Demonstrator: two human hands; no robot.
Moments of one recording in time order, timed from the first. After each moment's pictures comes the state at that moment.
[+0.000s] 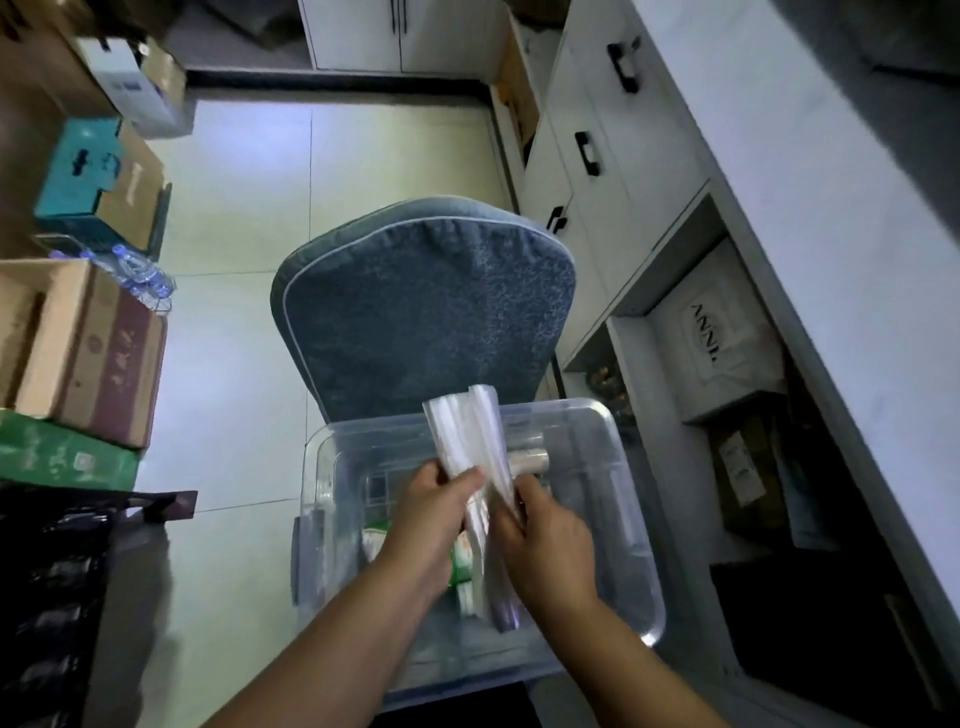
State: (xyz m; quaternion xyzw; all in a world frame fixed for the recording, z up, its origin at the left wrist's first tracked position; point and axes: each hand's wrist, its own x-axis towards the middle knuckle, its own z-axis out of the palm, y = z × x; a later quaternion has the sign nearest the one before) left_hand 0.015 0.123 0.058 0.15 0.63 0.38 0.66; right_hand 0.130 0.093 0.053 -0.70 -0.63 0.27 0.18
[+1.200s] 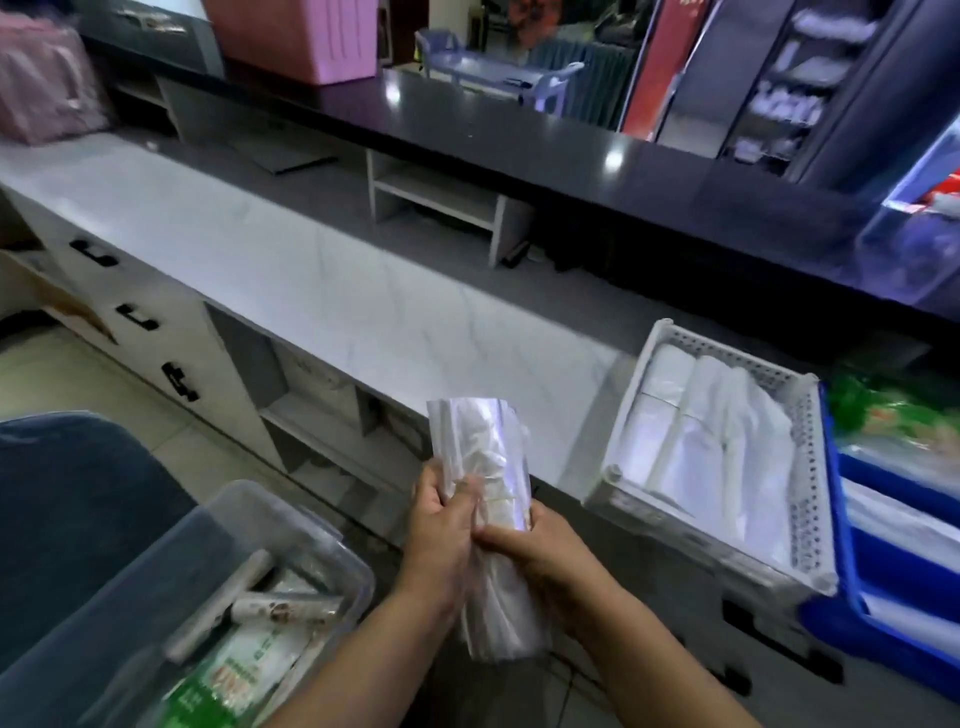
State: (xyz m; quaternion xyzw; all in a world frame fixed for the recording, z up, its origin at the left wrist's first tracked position) left_hand 0.310 -0.105 0.177 0.41 0.32 0.29 0.81; right_hand 0.368 -0.194 0.206 -0.69 -0.13 0.43 0.57
